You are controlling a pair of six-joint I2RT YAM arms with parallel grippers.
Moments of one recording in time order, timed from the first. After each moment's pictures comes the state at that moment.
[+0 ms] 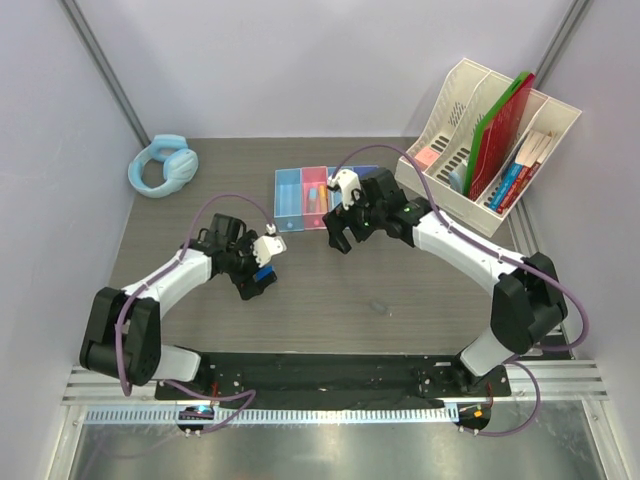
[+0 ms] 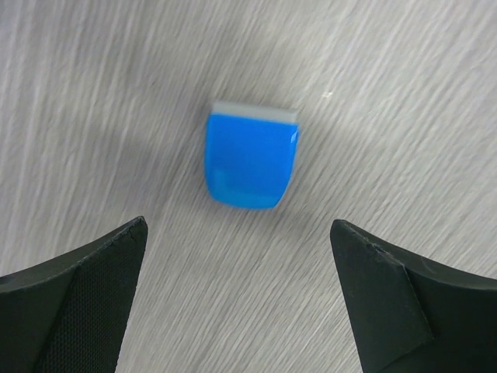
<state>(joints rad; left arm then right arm) -0.28 1.37 0.74 -0.47 0.35 0.78 0.60 1.56 1.22 -0.39 -0.25 -0.15</state>
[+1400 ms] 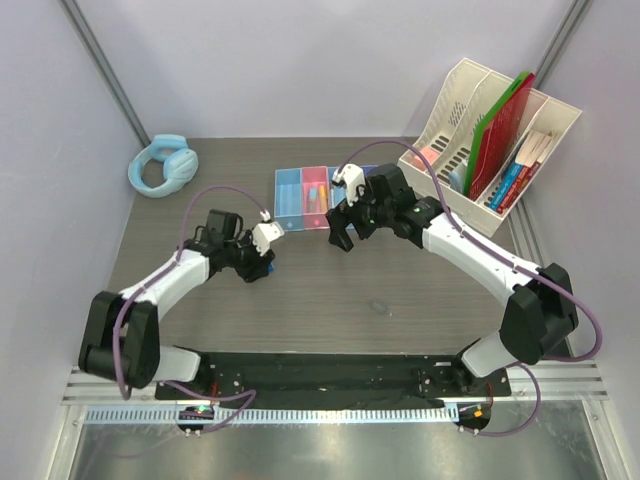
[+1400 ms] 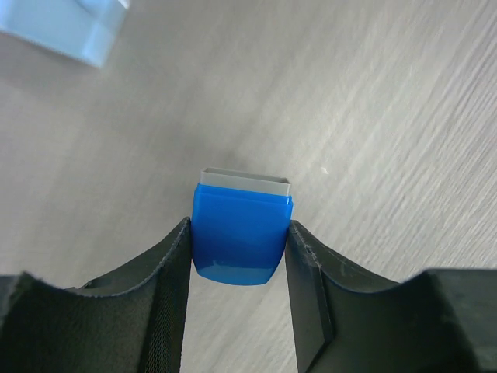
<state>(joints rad) -0.27 1.37 0.73 -0.34 0.47 0.63 0.60 1.50 1.22 -0.40 -0.28 -0.14</state>
